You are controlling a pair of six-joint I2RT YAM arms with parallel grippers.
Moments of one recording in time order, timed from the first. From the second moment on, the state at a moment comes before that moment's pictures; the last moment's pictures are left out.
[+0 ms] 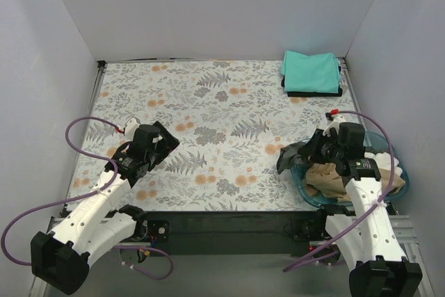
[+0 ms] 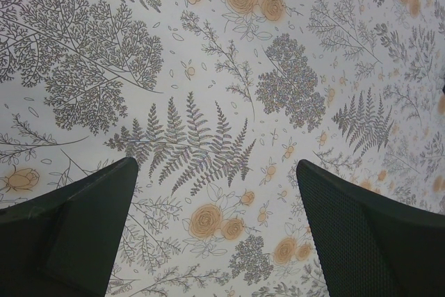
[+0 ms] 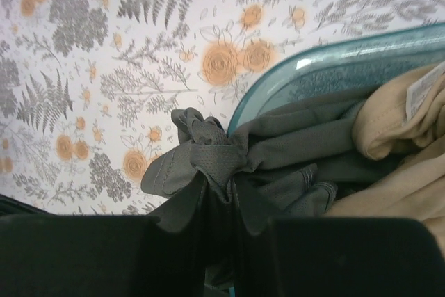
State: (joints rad) left arm -0.43 0.87 0.66 -0.58 -0.30 -1.05; right arm 0.00 0.75 0.61 -0.62 -0.42 0.29
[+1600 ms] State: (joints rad) left arm -0.43 0.87 0.70 -0.62 -0.33 -1.05; right arm 0.00 1.35 2.00 -0.50 -0.38 0.18
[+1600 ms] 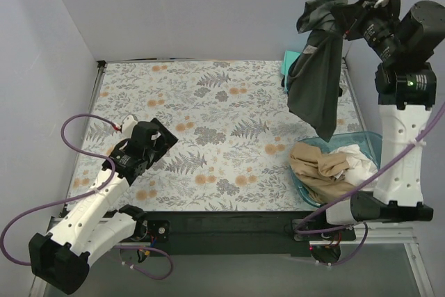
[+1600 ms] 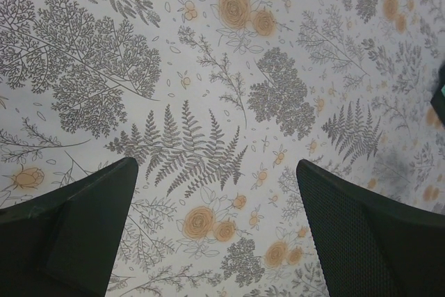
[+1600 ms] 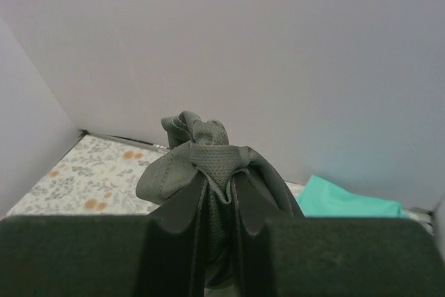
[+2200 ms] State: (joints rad) left arm -0.43 0.82 0.92 -0.83 -0.45 -1.10; right arm 0.45 1.88 2.19 -0.09 -0.60 0.36
